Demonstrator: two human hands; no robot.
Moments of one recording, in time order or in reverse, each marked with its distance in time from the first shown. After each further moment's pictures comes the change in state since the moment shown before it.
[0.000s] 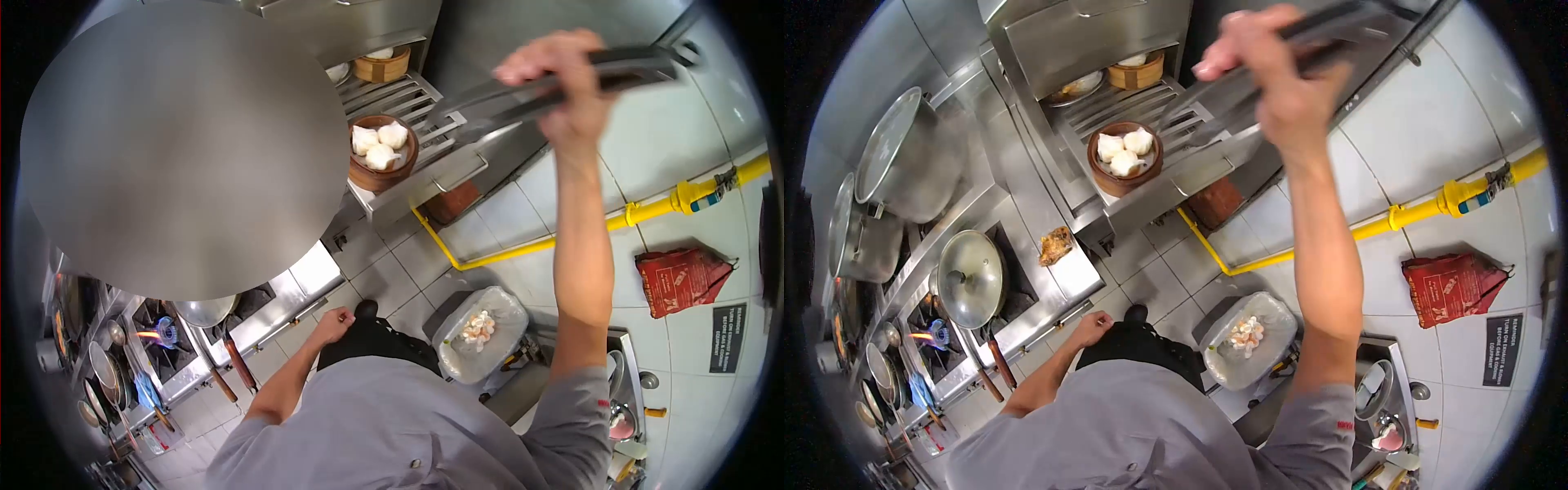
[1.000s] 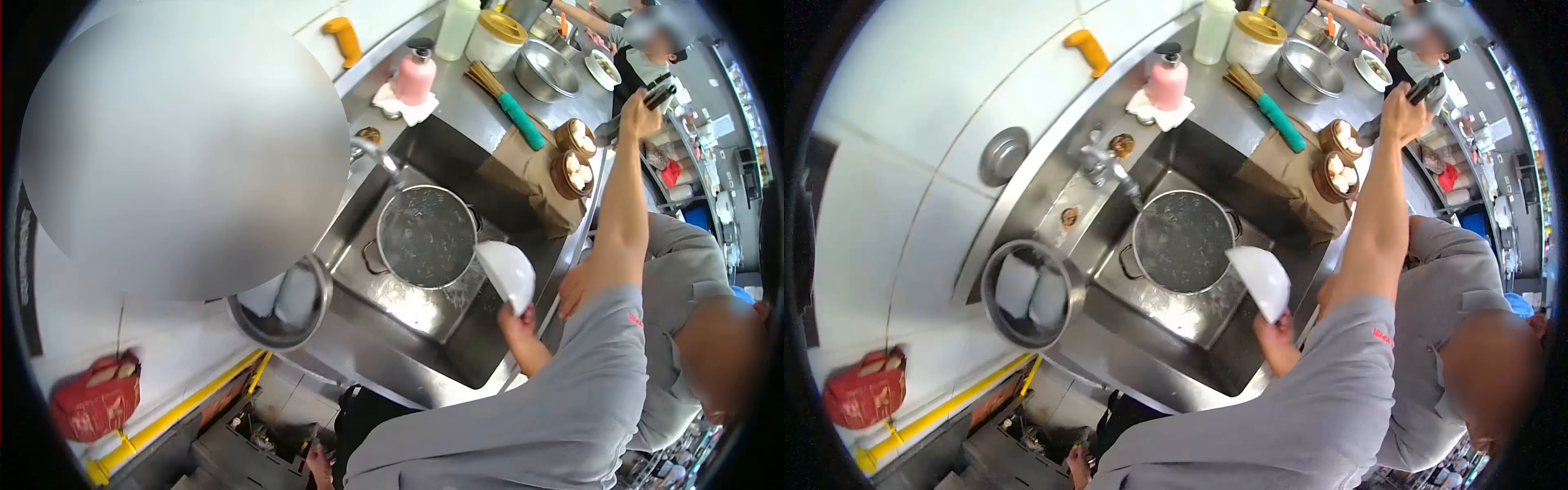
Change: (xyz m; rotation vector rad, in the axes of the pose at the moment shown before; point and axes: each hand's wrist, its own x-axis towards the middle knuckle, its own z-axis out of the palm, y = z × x) left_hand 0.021 0.199 0.237 0.531 -0.368 -0.225; right_hand -0.957 -0.957 -0.096 1.807 -1.332 -0.398
